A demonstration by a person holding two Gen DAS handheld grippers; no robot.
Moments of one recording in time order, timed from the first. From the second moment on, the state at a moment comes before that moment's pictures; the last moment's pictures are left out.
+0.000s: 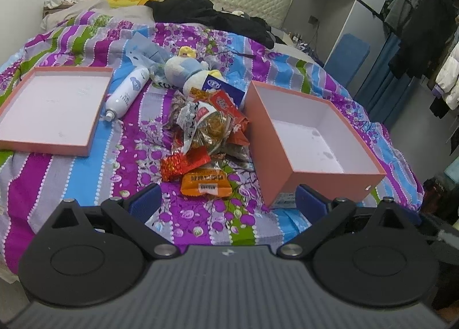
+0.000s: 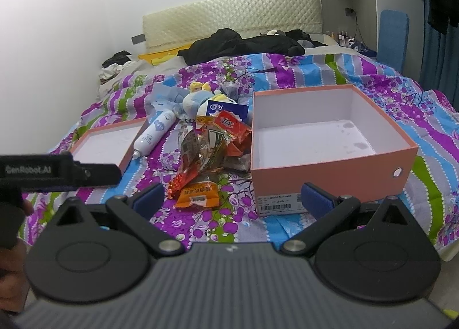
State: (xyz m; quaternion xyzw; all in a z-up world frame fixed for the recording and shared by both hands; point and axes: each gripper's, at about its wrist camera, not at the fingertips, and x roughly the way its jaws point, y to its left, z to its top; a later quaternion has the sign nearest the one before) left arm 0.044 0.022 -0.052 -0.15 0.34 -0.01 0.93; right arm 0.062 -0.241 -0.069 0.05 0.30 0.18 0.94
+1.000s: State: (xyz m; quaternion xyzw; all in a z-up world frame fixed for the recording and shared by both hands) left arm 0.129 0.073 -0.157 -0.12 0.39 -0.04 0.91; right arm 0.089 -0.160 -0.174 0.01 0.31 0.22 0.93
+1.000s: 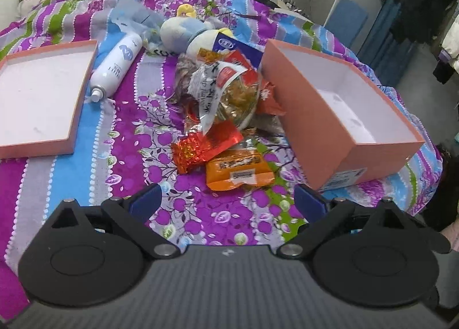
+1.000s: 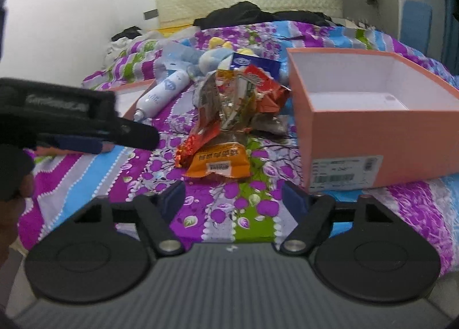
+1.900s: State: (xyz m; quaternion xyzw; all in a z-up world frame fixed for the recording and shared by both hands) left arm 0.239 0.131 -0.237 -0.26 0.45 -0.02 0.85; right arm 0.155 -0.091 -0.233 -0.07 0.28 0.20 0.94
